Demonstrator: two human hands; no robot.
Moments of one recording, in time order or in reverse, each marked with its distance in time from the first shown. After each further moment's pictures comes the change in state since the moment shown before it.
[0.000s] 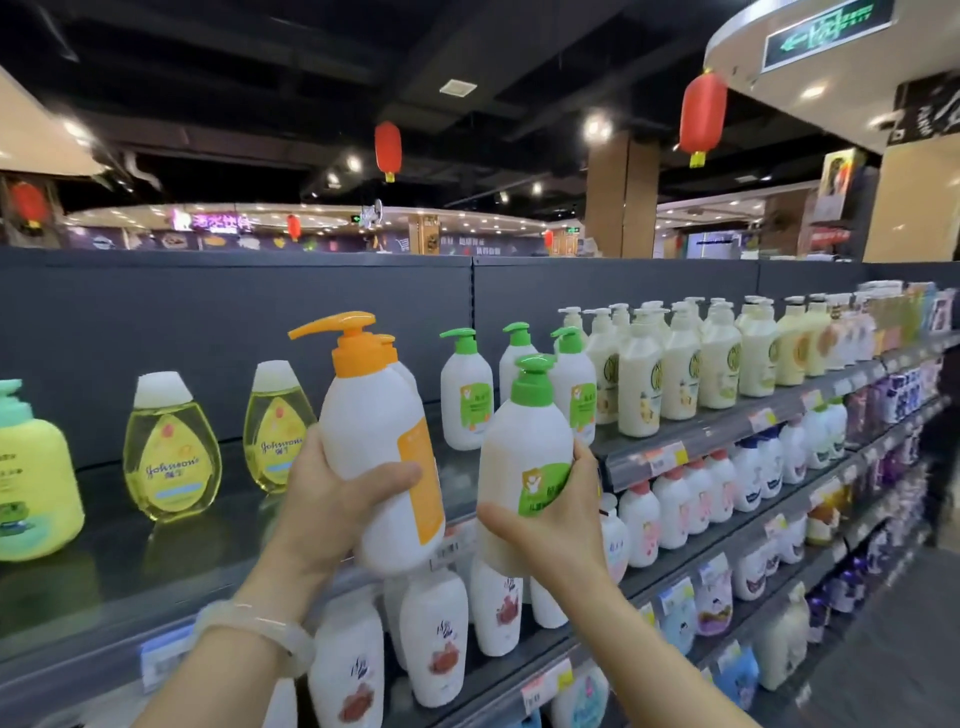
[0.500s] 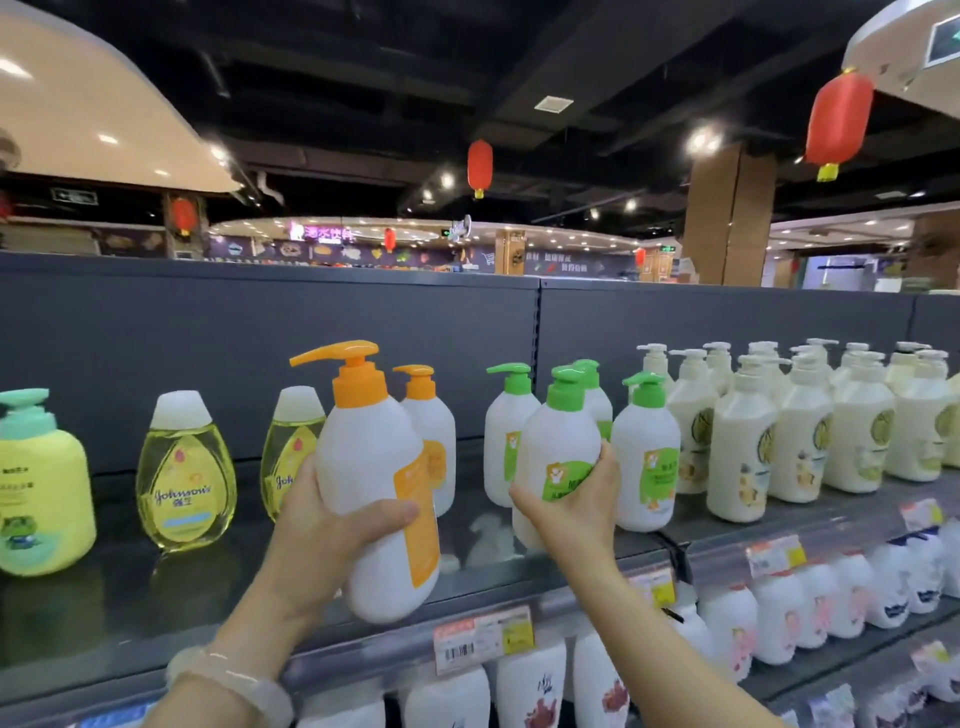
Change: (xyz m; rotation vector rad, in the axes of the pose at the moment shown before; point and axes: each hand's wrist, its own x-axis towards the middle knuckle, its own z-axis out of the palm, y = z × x) left_hand 0.057 -0.028 0.000 0.004 0.129 0.006; right_hand 0.147 0.054 0.050 -0.025 0.033 -0.041
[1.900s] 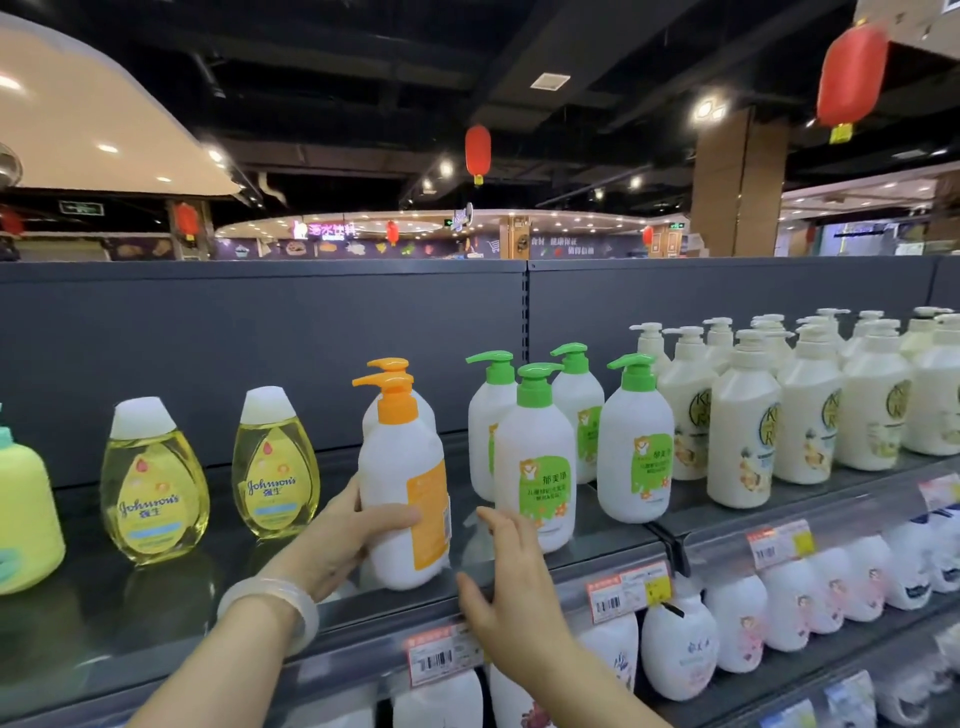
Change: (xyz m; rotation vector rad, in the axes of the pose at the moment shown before) left_hand 0.056 -0.069 -0.002 0.136 -0.192 -0.379; right_hand -0.050 0.037 0.005 -0.256 -0.420 -0.436
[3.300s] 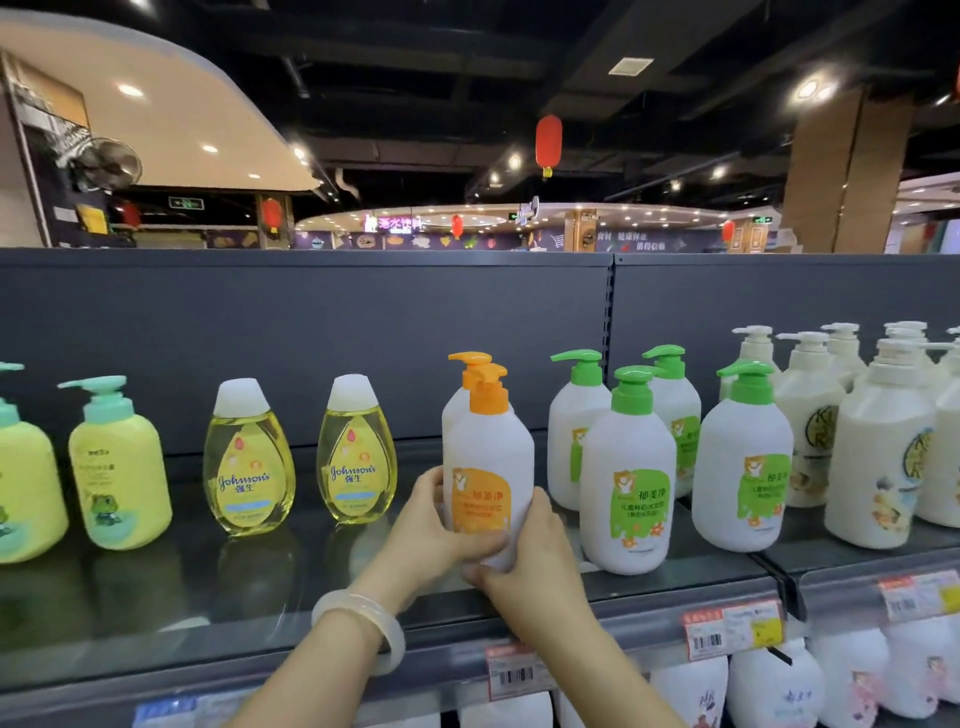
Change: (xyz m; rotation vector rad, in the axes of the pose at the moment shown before) left_hand 0.000 -0.016 -0.001 0.361 0.301 0.011; right_hand 0.045 -0.028 0.039 0.081 -0.161 0.420
